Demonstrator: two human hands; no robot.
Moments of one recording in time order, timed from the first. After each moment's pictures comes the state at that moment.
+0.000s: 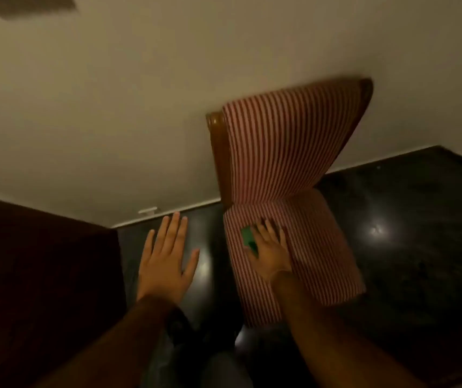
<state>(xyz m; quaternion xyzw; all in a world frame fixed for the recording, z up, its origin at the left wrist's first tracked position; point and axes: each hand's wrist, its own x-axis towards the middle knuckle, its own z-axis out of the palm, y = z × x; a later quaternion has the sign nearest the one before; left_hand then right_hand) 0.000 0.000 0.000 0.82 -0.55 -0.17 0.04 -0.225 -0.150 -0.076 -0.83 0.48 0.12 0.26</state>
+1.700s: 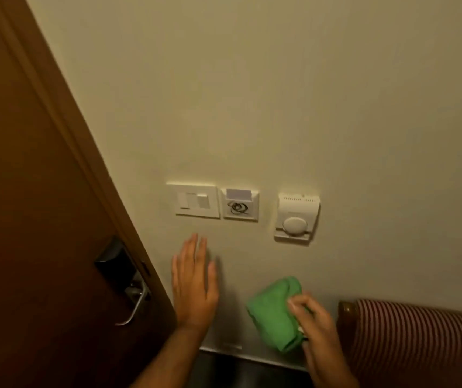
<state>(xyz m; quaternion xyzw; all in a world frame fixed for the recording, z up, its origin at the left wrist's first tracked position) 0.215 0.014 0.290 0.83 -0.35 0.19 0.39 0.027 -0.113 0.283 -0.48 0.30 -0.31 0.76</state>
